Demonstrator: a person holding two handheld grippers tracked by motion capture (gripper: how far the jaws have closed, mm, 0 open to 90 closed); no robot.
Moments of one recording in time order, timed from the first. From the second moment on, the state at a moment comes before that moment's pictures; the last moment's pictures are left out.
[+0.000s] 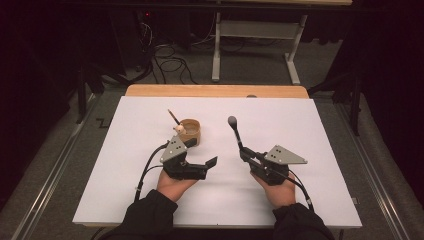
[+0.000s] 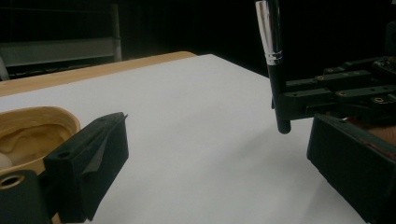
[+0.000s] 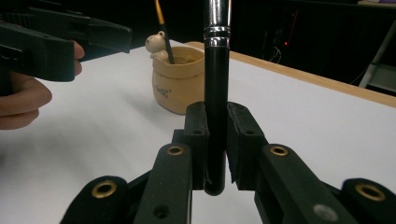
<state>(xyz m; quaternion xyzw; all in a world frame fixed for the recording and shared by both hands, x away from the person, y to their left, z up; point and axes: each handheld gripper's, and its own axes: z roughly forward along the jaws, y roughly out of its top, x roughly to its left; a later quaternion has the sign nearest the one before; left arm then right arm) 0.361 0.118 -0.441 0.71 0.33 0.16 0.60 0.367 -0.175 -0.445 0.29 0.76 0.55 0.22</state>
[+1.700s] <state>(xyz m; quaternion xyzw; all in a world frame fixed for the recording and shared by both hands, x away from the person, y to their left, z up) 0.345 0.106 -0.431 0.69 0.31 0.11 0.64 0.337 -0.135 -0.454 0.22 0.77 0.57 0.18</state>
